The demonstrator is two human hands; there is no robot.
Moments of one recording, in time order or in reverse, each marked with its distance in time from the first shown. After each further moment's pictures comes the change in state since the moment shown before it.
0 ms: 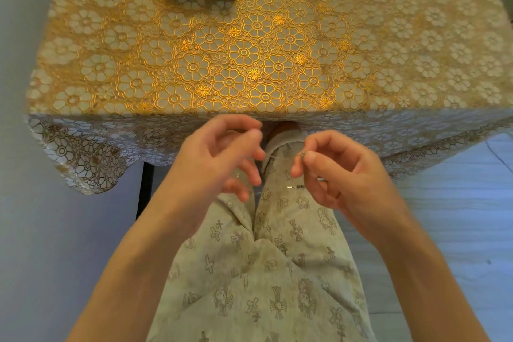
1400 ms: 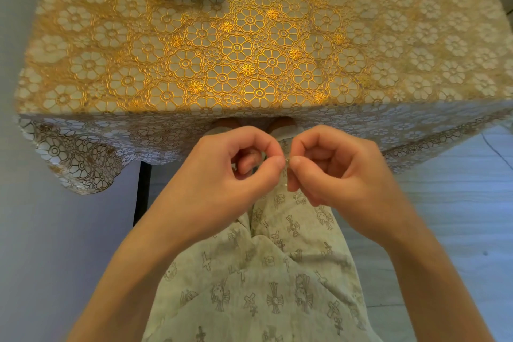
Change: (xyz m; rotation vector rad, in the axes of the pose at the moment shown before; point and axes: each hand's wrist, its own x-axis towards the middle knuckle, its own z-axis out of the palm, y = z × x) left_hand -0.010 0.007 0.012 0.564 -0.115 0.257; right_hand -0.008 -0.014 0.010 -0.251 -0.037 -0.135
